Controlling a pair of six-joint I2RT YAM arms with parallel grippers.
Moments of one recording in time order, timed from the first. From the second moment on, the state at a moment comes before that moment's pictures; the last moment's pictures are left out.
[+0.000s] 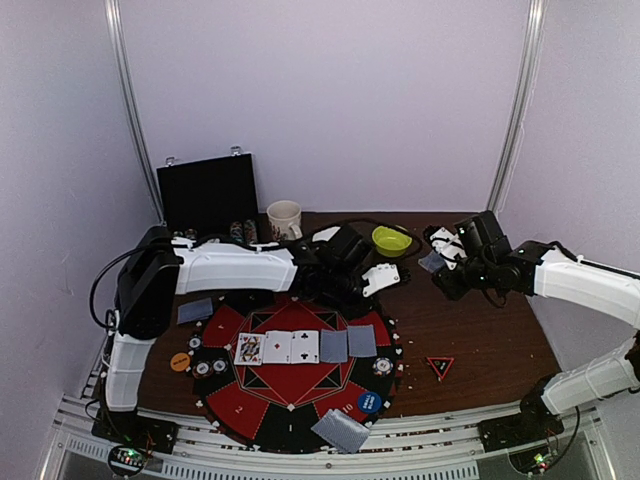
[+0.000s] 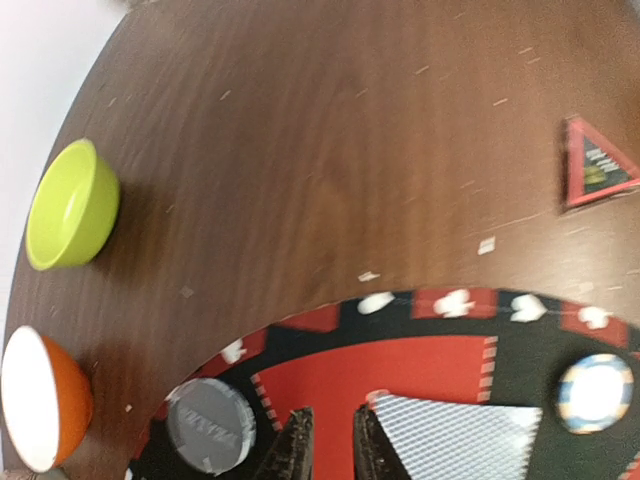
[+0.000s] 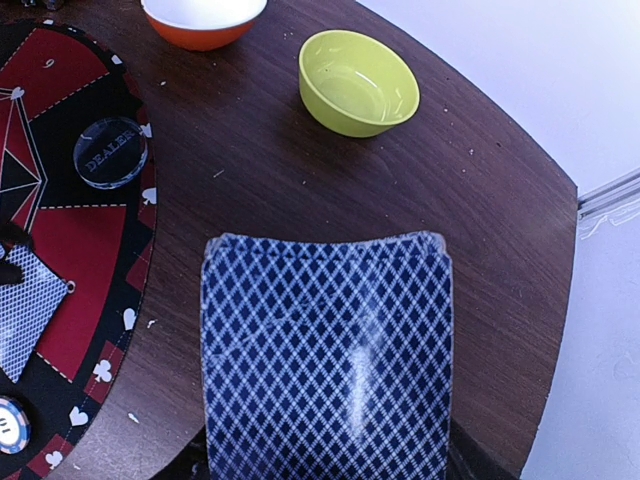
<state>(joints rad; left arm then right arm) -1.05 2.18 1.74 -0.35 0.08 0.44 0.55 1.24 0.87 -0.43 0.28 -0.19</state>
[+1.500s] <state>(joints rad) -1.05 2.29 1.71 -0.37 -0.05 0.44 0.55 1.22 0.87 -0.43 0.26 -0.20</state>
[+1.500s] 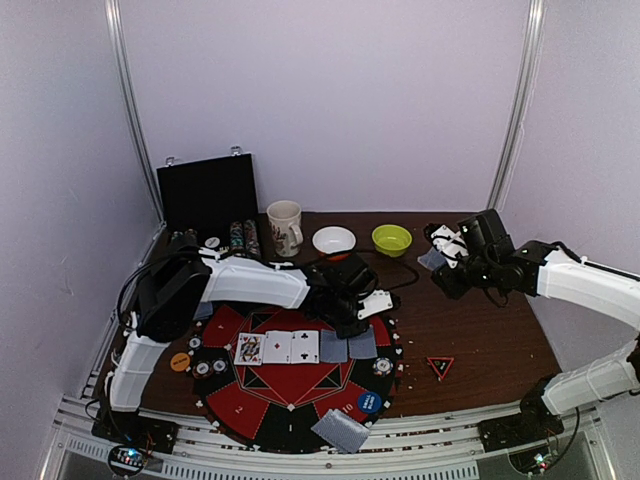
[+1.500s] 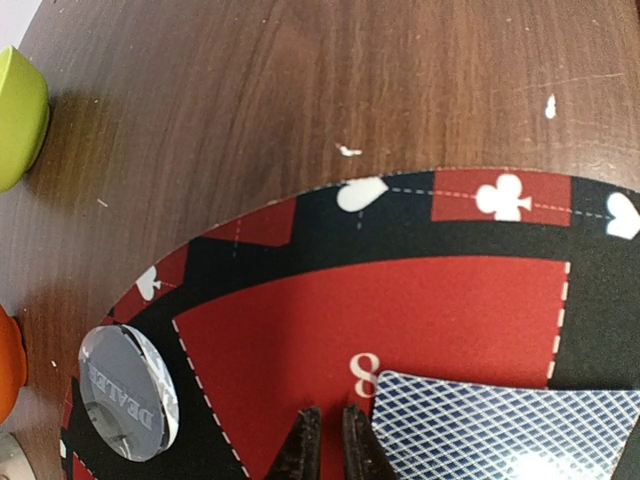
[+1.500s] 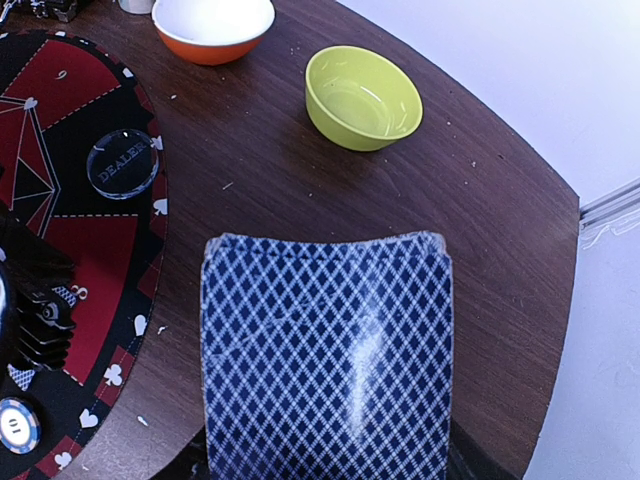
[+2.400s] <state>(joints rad) -0.99 2.13 1.70 -0.36 -0.09 0.36 0.55 1.32 0.87 -0.41 0.25 -0.18</state>
